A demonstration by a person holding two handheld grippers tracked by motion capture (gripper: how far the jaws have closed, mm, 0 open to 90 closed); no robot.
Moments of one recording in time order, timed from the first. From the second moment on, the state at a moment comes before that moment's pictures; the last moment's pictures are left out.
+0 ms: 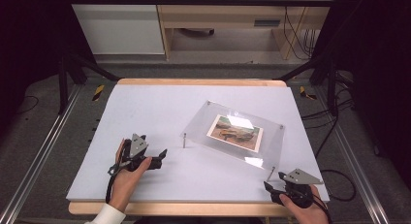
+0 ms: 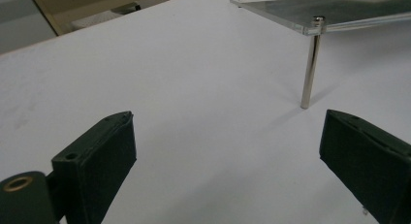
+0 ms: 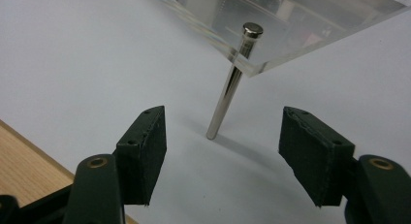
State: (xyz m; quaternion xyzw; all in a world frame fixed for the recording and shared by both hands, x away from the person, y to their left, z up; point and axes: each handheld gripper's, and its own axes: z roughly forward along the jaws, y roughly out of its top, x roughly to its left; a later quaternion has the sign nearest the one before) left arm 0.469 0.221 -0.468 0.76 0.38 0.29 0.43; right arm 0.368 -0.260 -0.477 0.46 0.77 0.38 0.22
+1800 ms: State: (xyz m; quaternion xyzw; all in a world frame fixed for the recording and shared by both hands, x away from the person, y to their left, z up) left arm 0.464 0.199 -0.462 0.77 0.37 0.24 0.47; right arm 0.394 -0.258 -0.485 0.51 0.71 0.45 0.17
